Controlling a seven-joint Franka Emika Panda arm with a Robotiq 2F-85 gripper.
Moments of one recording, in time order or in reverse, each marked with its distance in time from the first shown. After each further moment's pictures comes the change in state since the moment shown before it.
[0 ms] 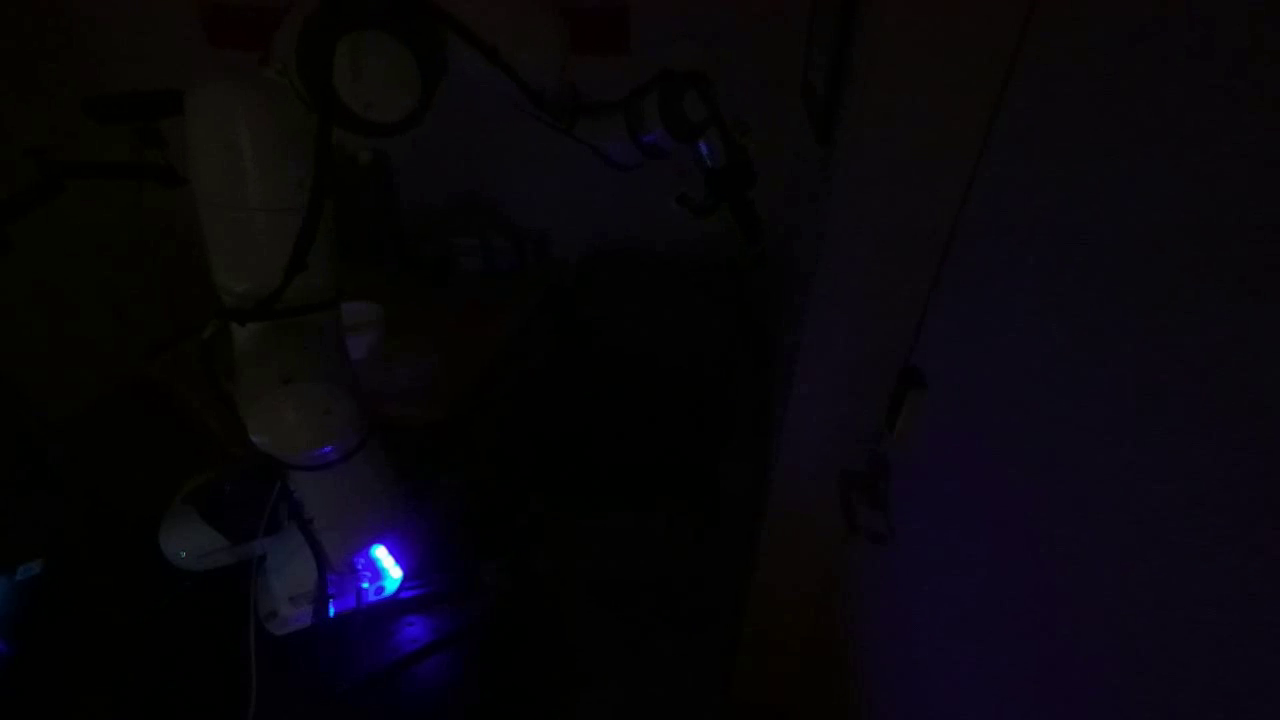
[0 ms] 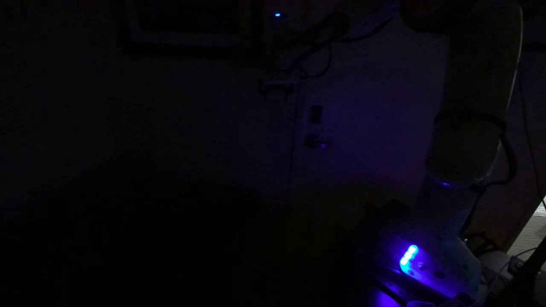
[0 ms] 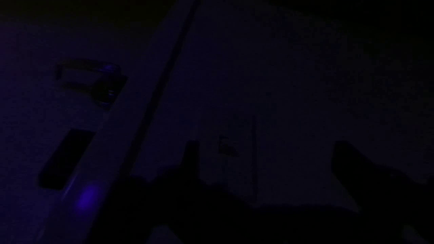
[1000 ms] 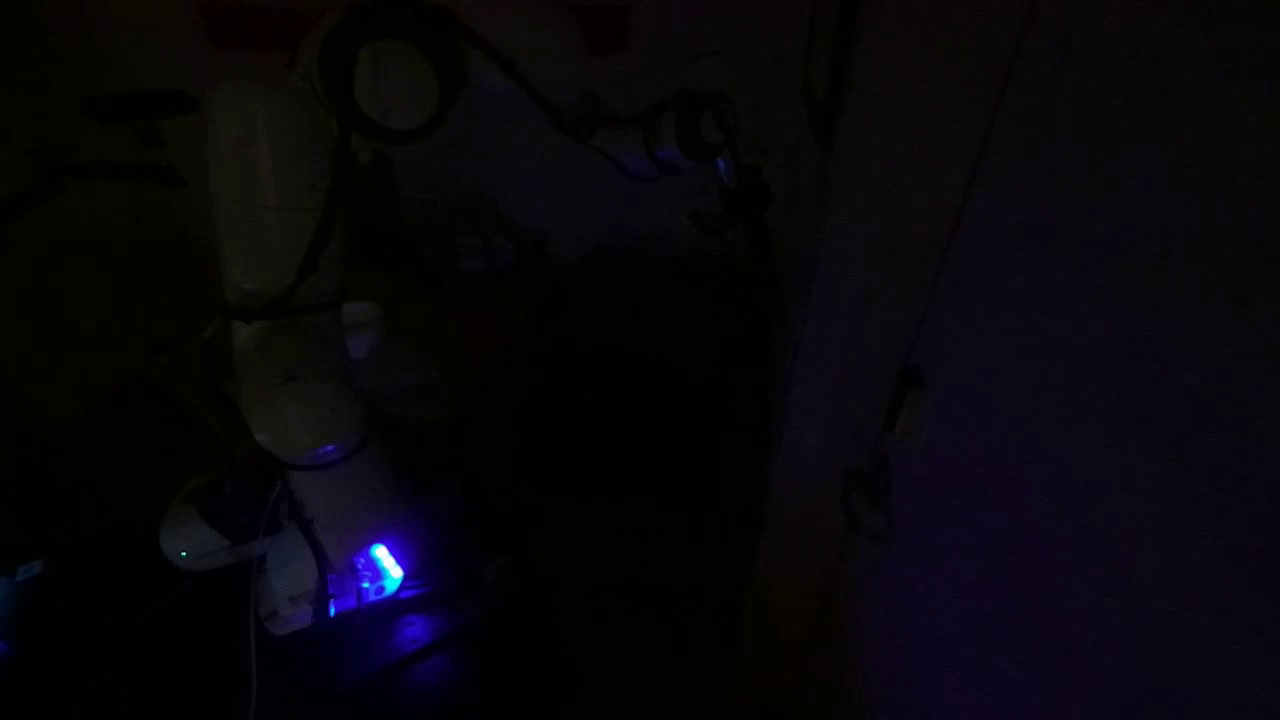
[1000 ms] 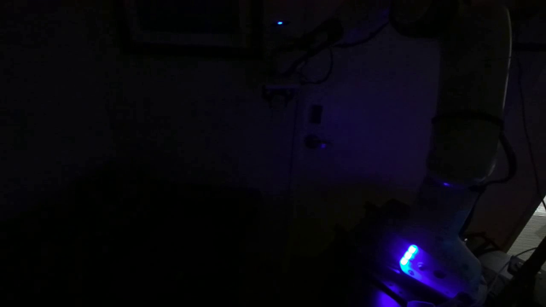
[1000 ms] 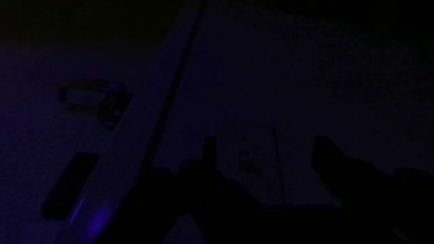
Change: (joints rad) arm 0.030 0.056 -0.084 0.025 0.069 0.009 -0.006
